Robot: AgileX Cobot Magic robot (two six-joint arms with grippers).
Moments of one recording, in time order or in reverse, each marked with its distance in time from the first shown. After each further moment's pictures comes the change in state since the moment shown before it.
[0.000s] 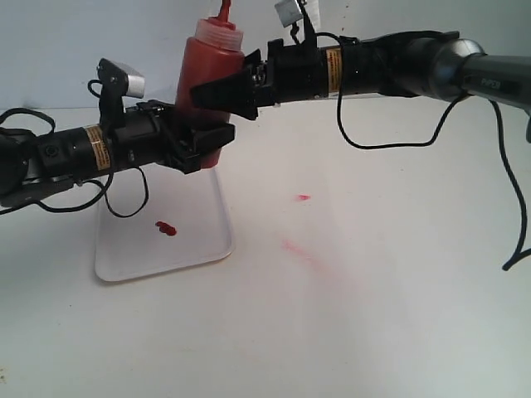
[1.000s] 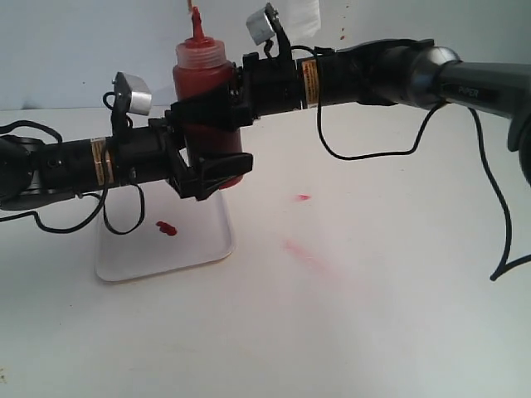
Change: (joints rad) left arm 0.002 0.036 -0.002 0.176 -0.159 -0.056; right arm 0.050 0.004 0.002 -0.017 0.025 -0.052
